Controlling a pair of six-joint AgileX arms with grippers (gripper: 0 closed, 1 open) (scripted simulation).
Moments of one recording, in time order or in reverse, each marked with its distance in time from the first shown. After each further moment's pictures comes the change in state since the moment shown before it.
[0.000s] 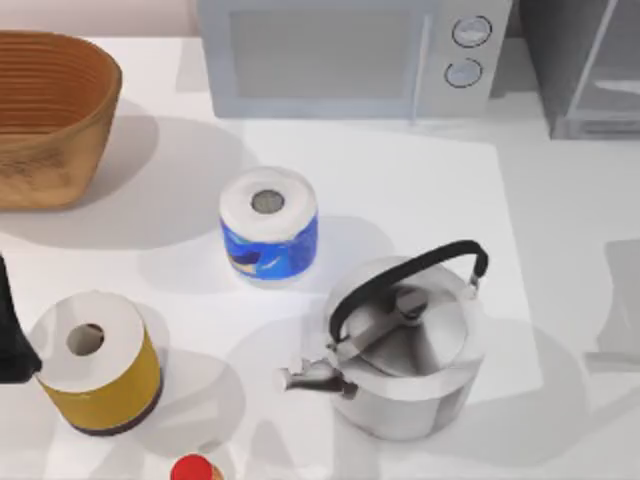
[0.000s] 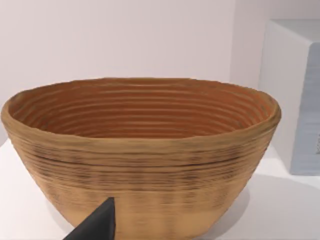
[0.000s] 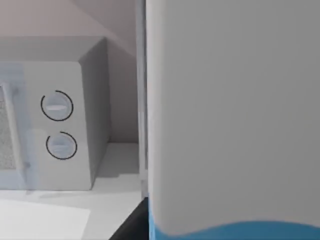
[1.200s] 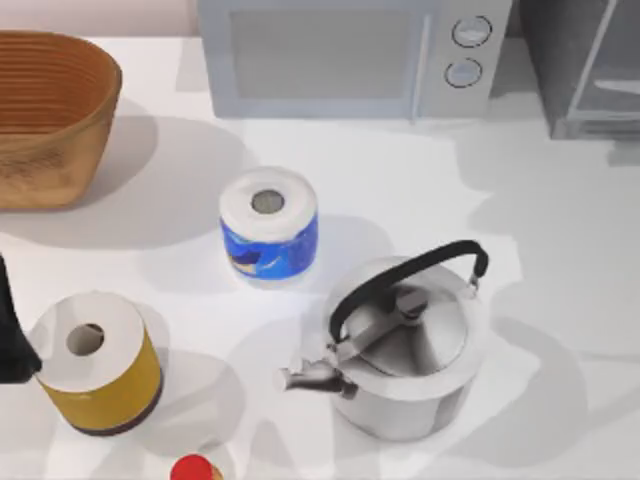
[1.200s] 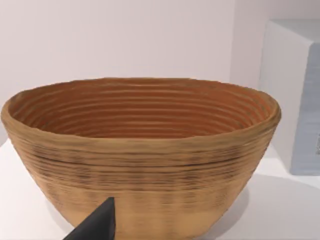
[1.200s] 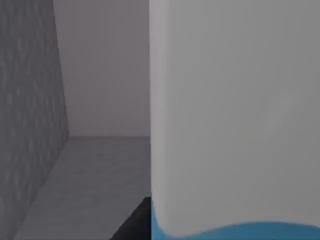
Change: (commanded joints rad) left arm 0.000 0.000 0.000 0.000 0.000 0.000; right arm -0.247 1.919 0.841 1.035 -0.219 0.011
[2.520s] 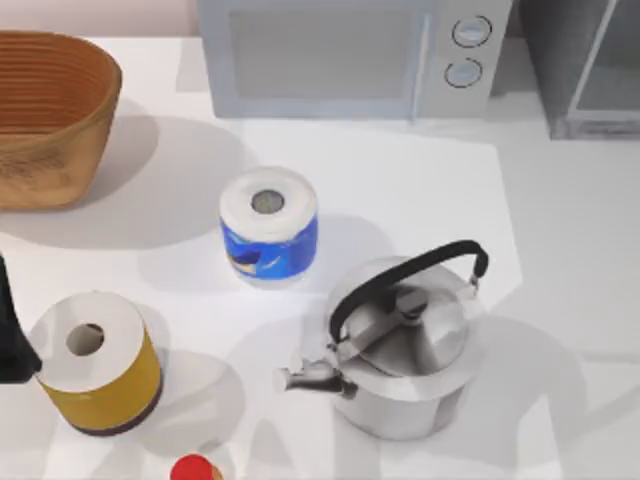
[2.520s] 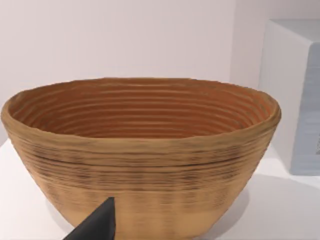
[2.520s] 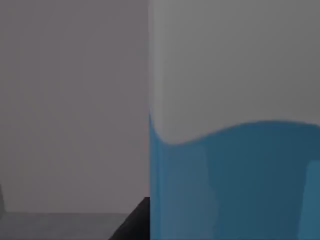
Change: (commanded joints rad) left arm 0.000 0.000 0.000 0.000 0.000 0.000; right arm 0.025 0.405 0.631 -0.184 0.023 0.001
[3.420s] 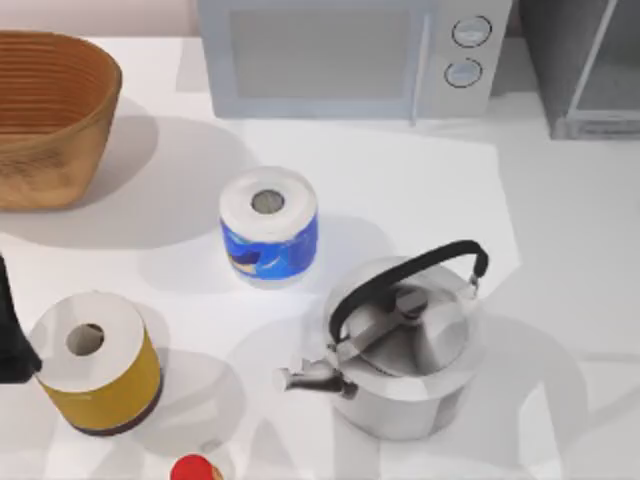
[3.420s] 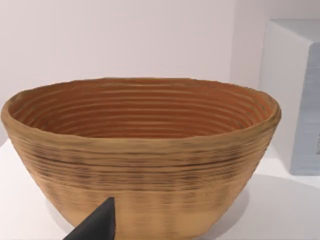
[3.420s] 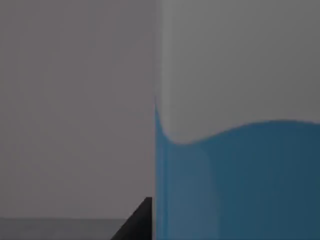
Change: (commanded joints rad) left arm 0.000 0.000 0.000 0.000 0.000 0.000; right arm 0.011 0.042 0.097 -0.074 0.012 -0.001
